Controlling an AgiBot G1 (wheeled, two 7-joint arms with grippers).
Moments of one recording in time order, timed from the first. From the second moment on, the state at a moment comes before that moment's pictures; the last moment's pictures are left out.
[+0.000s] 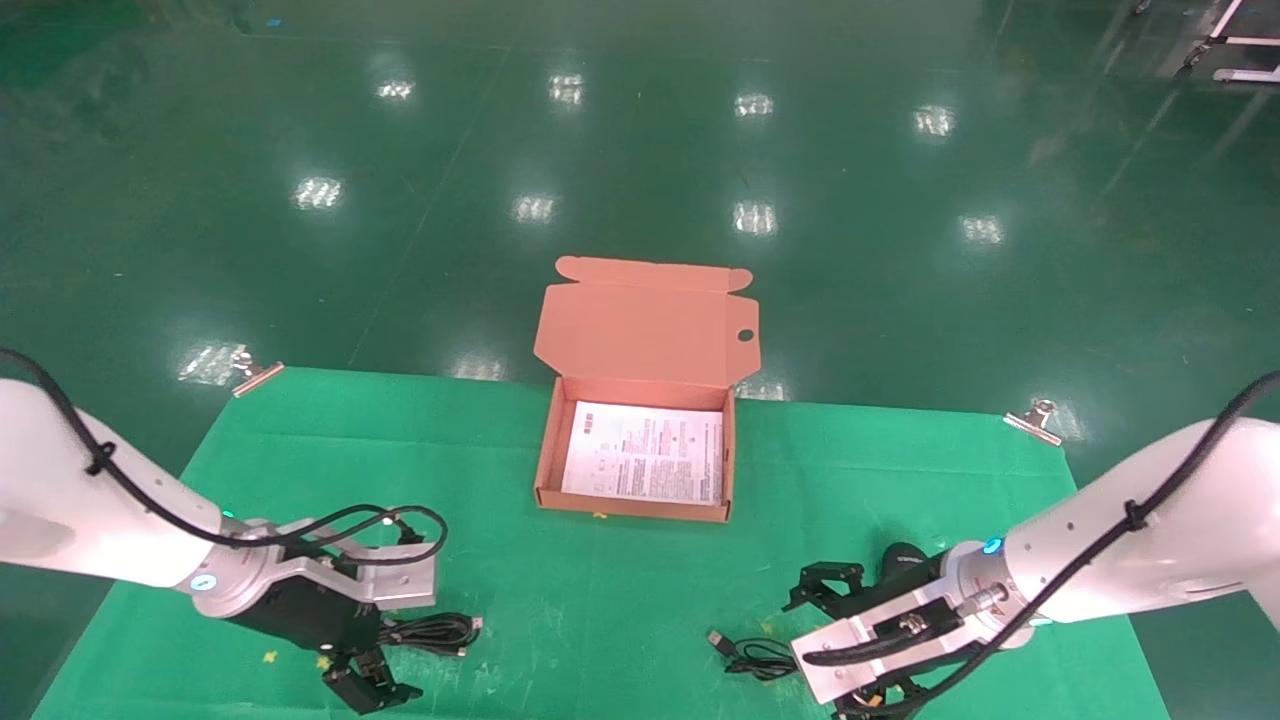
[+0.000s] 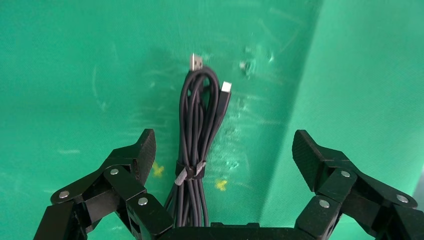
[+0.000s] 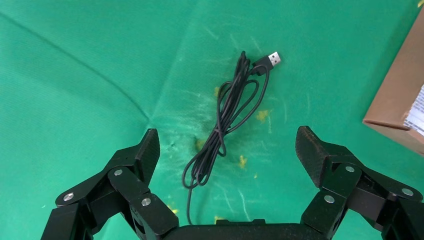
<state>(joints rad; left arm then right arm) -1.55 1.12 0.93 -0.45 1.78 1.26 0.03 1.45 -1.04 -0.87 0.89 -1.88 -1.31 -0.27</state>
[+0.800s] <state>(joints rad) -1.58 1.21 0.93 -0.17 1.79 1.15 0.22 1.43 -1.18 -0.91 0.63 -1.99 -1.11 -0.38</state>
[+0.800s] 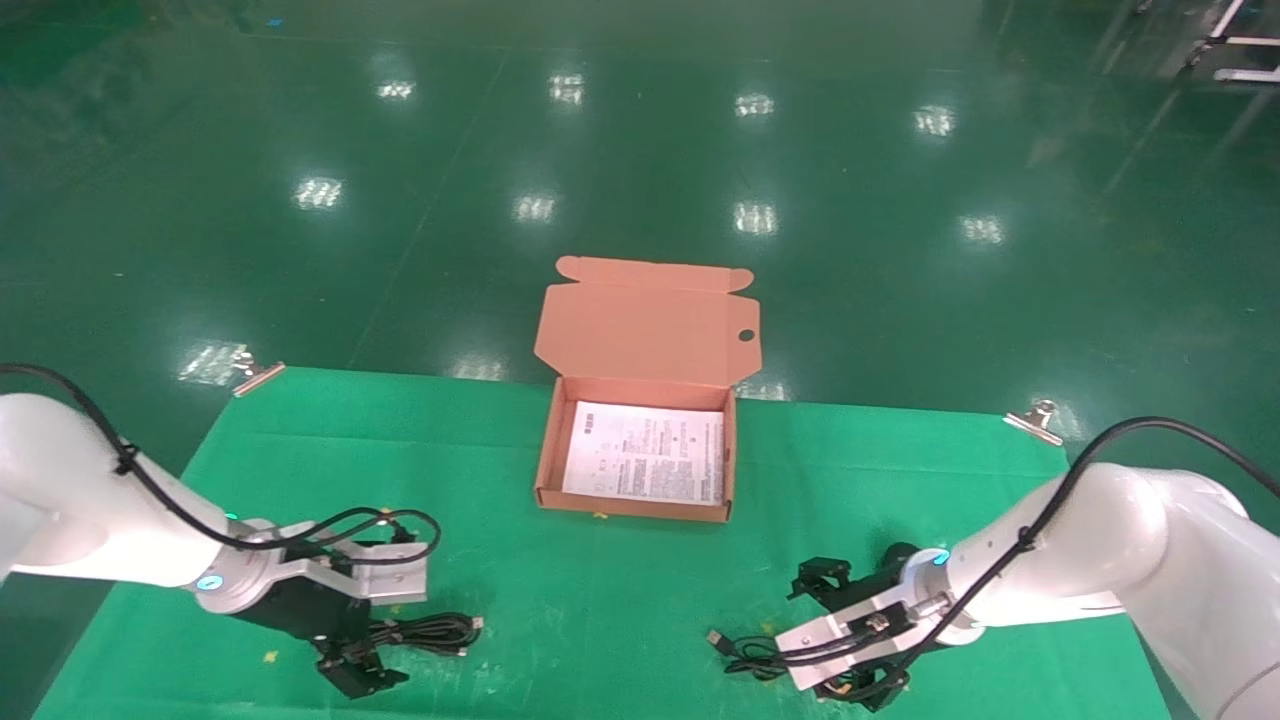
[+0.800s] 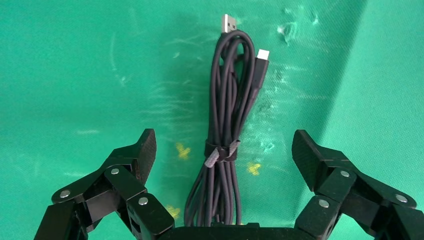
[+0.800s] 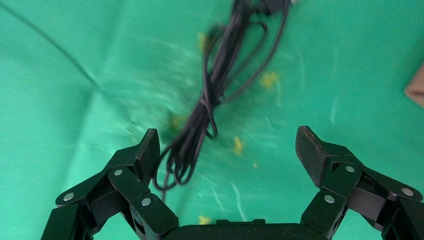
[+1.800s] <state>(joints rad) -1.58 1.21 0.93 -0.17 1.79 1.15 0.22 1.43 -1.18 -0.91 0.63 -1.99 -1.10 -0.38</state>
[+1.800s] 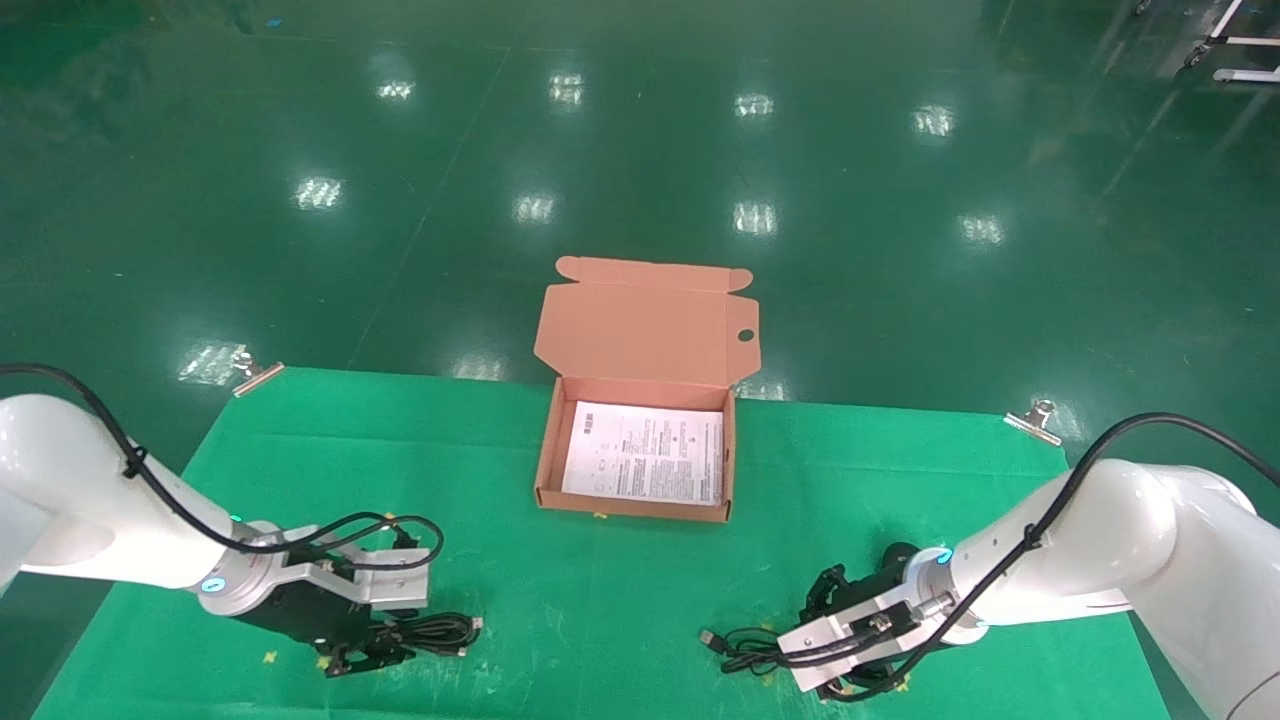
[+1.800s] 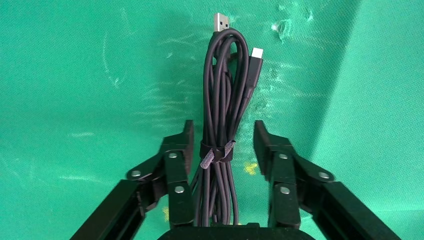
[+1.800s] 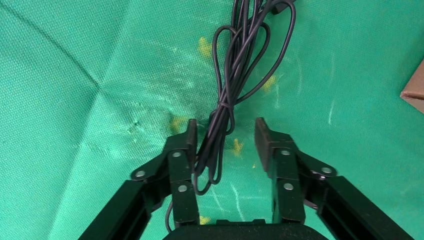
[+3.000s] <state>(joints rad) -1.82 1.01 0.90 -0.74 1.84 1.30 0.11 1.72 -1.07 -0.73 0.73 -1.85 -1.03 -0.26</state>
